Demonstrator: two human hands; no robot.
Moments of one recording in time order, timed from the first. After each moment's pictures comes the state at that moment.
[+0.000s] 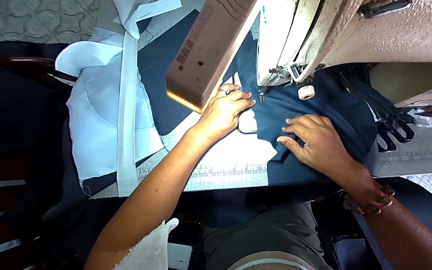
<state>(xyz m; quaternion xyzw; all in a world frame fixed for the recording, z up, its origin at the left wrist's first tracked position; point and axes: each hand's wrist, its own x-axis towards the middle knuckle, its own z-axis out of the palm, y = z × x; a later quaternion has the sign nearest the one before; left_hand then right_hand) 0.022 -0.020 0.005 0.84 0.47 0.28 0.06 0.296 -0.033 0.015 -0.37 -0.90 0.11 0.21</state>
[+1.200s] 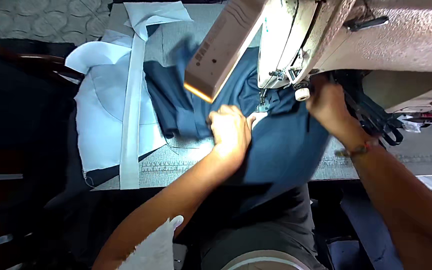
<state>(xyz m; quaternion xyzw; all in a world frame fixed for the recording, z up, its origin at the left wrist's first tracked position) 0.100 -0.058 0.066 0.60 0.79 -0.09 0.08 0.289 0.041 0.053 -0.56 -0.80 0.17 0.13</state>
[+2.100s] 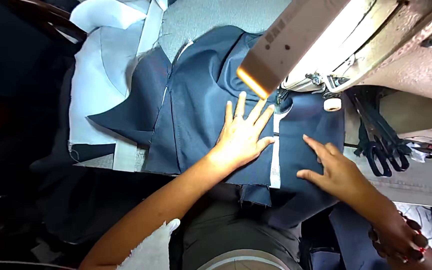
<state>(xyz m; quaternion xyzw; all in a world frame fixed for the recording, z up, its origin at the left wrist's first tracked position) 0.068 -0.082 0.011 0.75 0.63 0.16 0.11 0.330 -0.046 0.041 -0.46 -0.85 0.25 0.03</state>
